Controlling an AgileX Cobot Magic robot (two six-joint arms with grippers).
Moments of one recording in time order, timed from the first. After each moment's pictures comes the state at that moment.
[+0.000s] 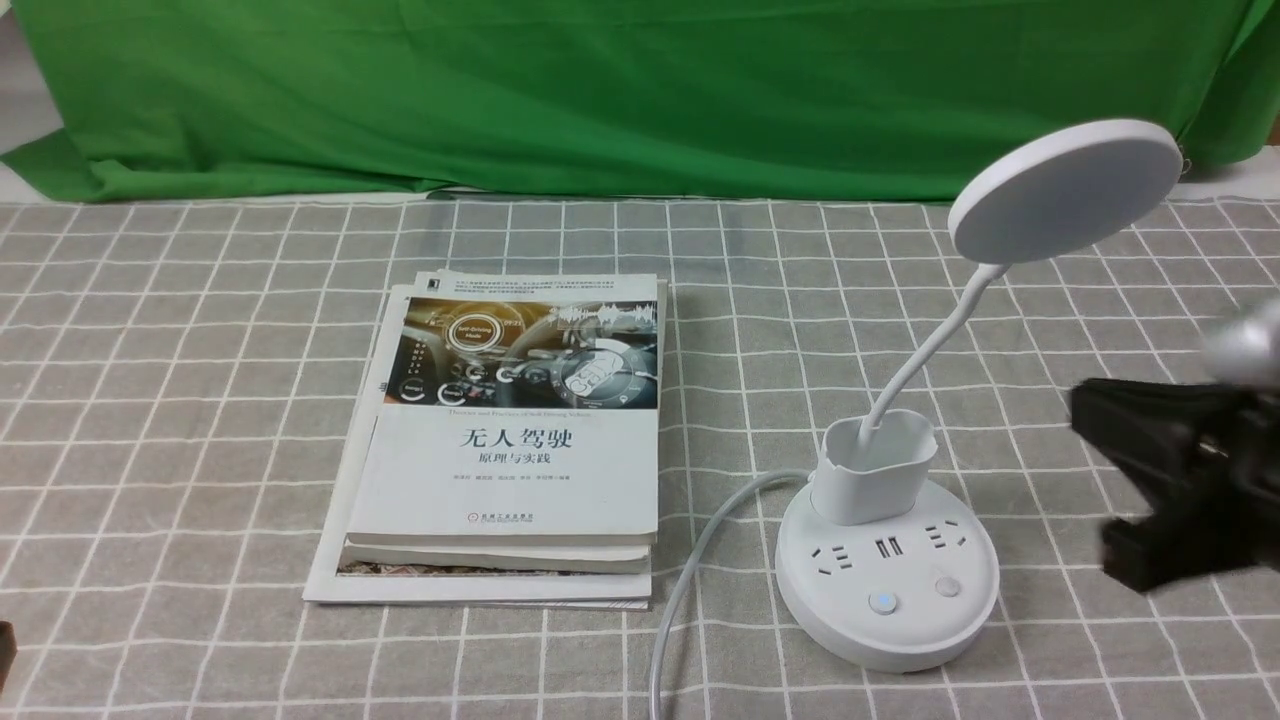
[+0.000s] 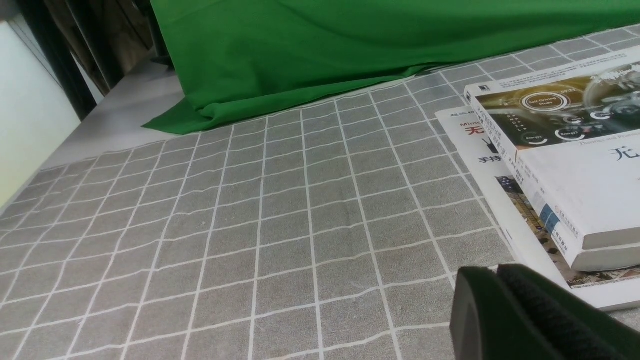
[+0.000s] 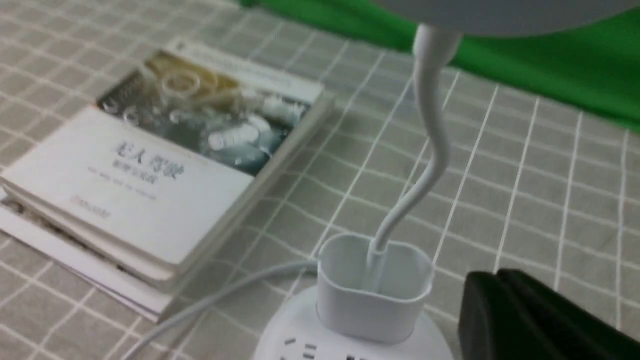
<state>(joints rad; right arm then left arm) 0.47 0.82 -0.48 0.02 0.09 -0.09 0.02 0.00 0.01 0.06 0.24 0.22</state>
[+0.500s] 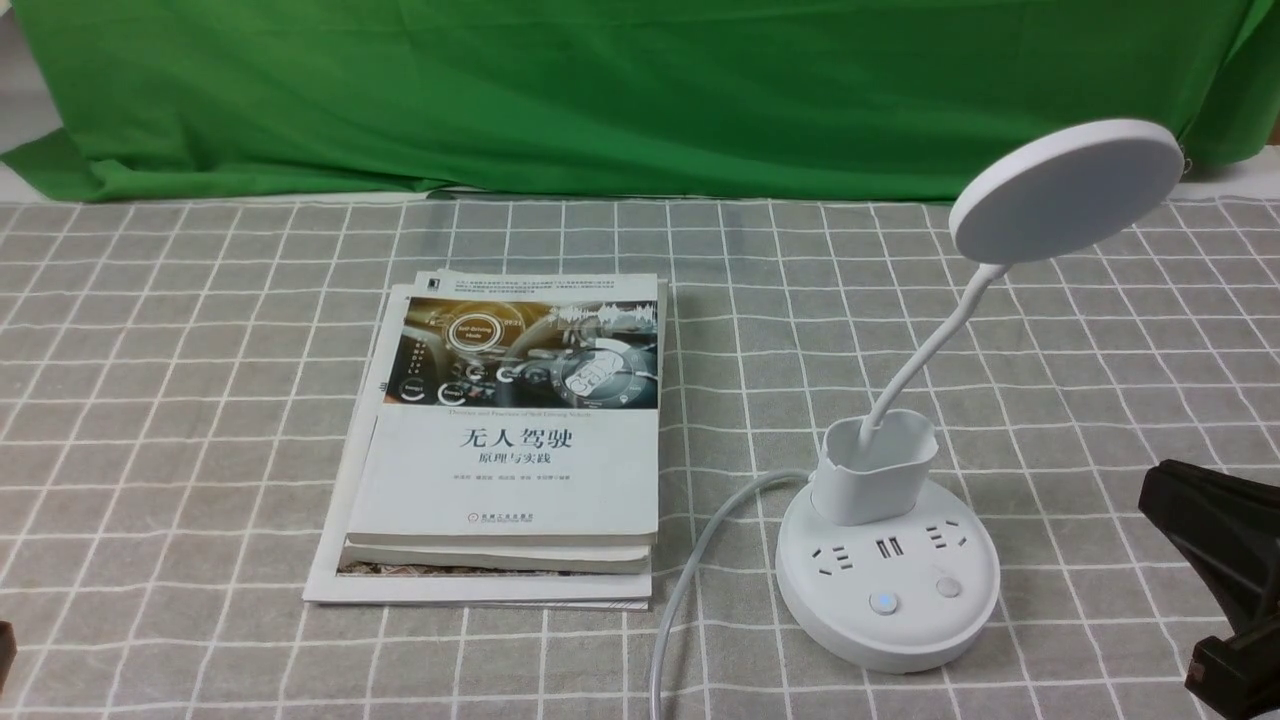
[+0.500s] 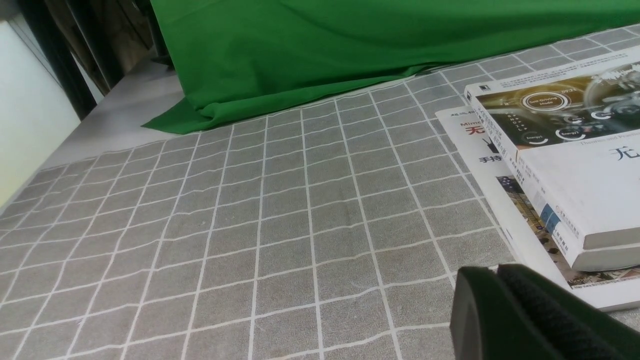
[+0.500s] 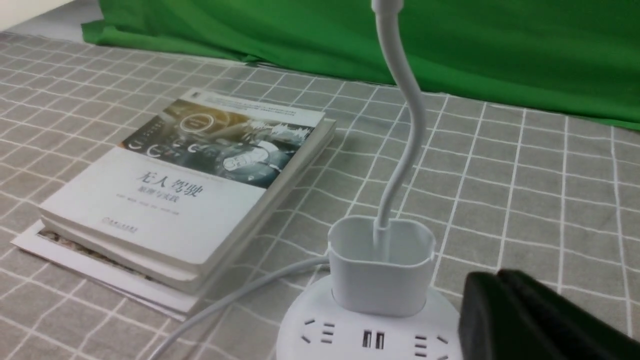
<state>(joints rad) 0.47 0.65 -0.34 0.02 0.06 0.01 0.02 0.00 0.01 0.06 0.24 0.22</state>
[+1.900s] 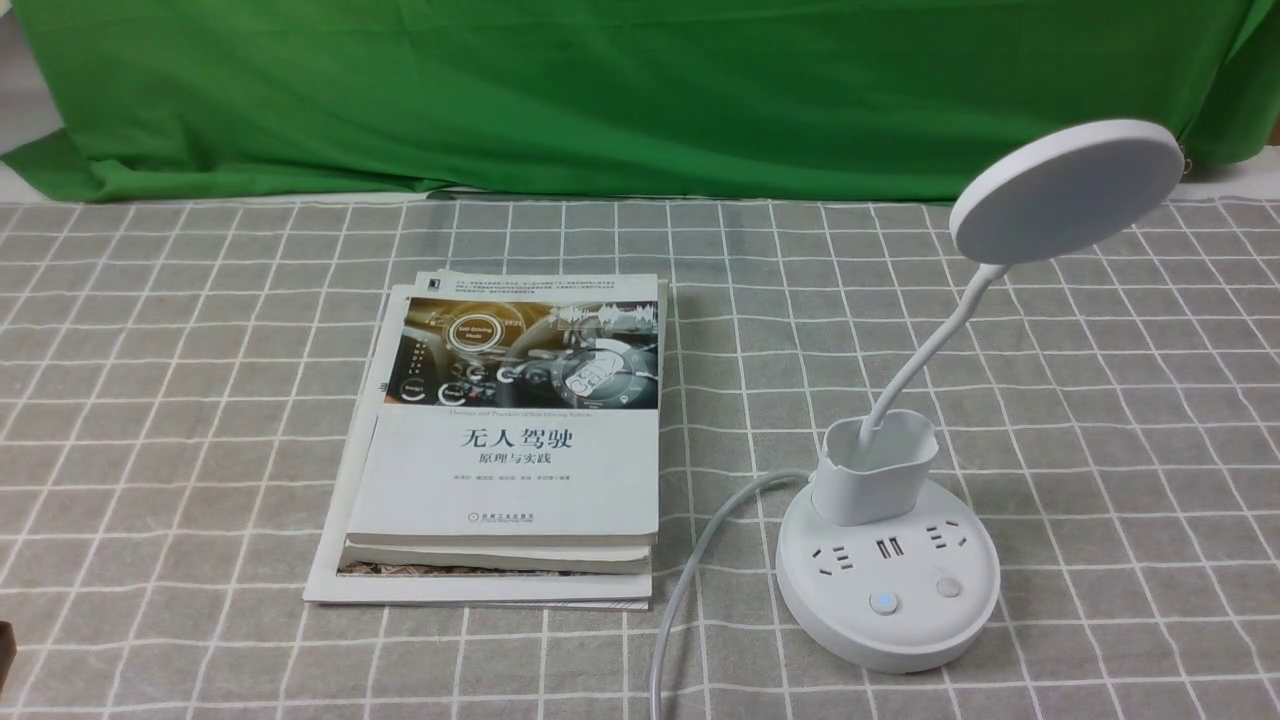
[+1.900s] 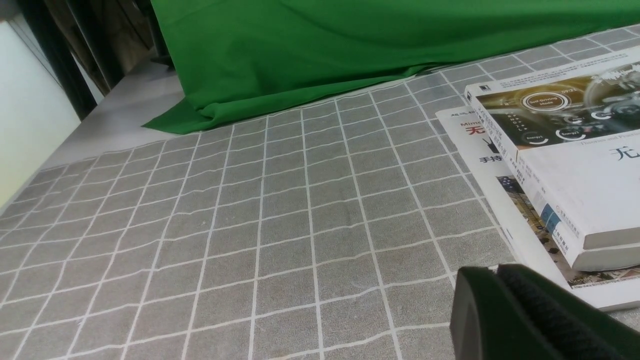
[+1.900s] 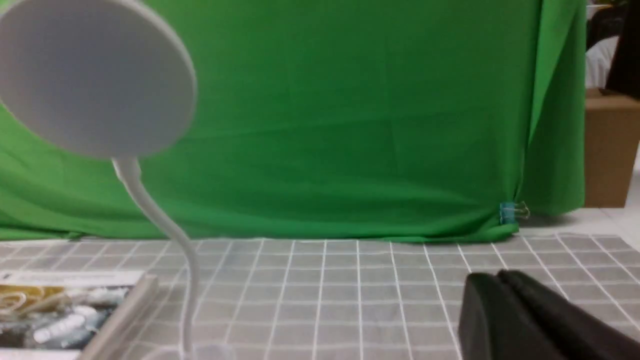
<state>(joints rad) 0.10 0.21 -0.15 0.02 -0.01 0.01 0.02 0.00 0.01 0.06 0.24 0.22</state>
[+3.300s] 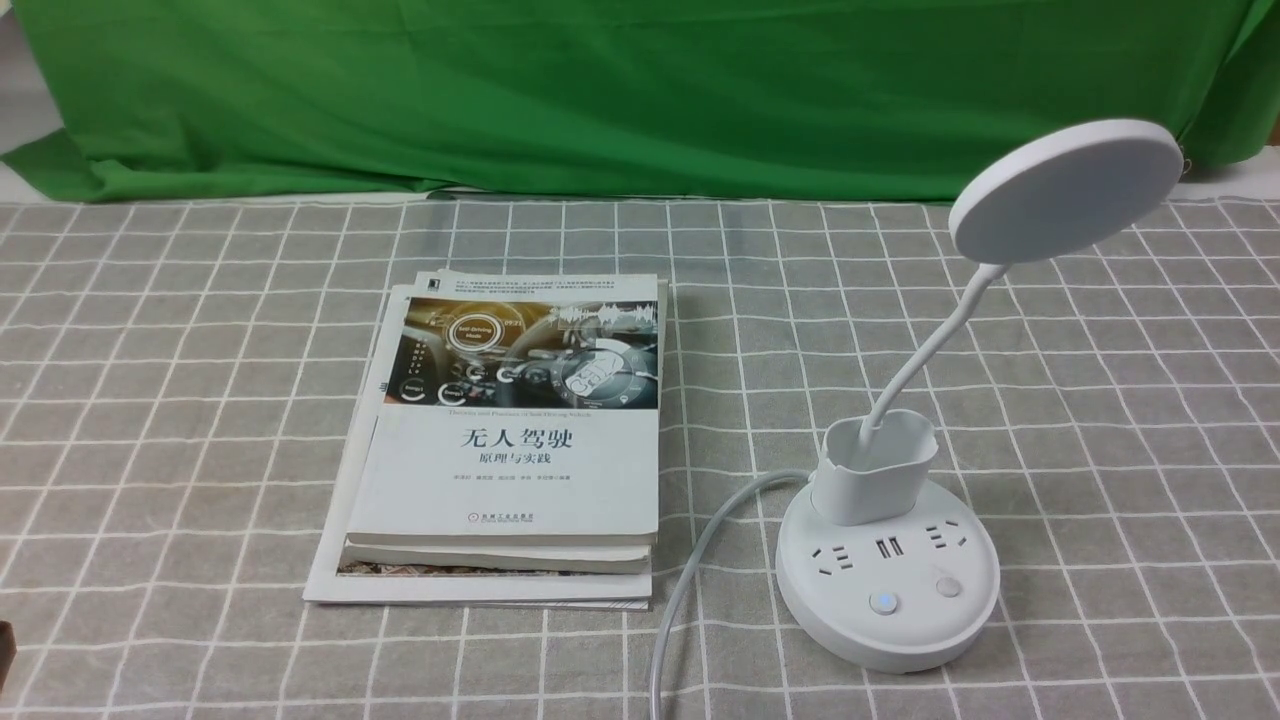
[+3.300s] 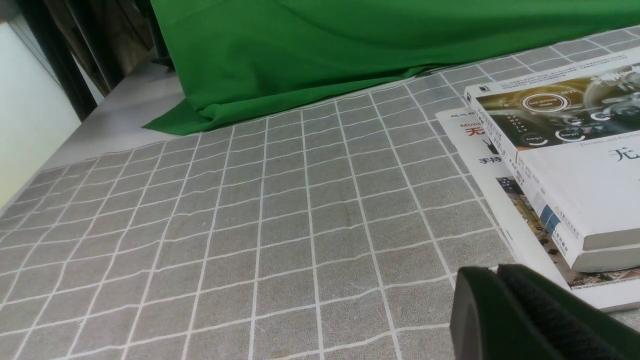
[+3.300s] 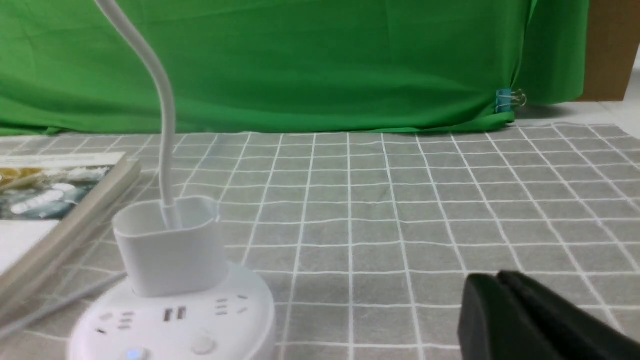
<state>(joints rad) 0.09 0.00 0.01 0.00 0.17 -0.04 0.02 0.00 0.01 0.06 0.24 0.22</state>
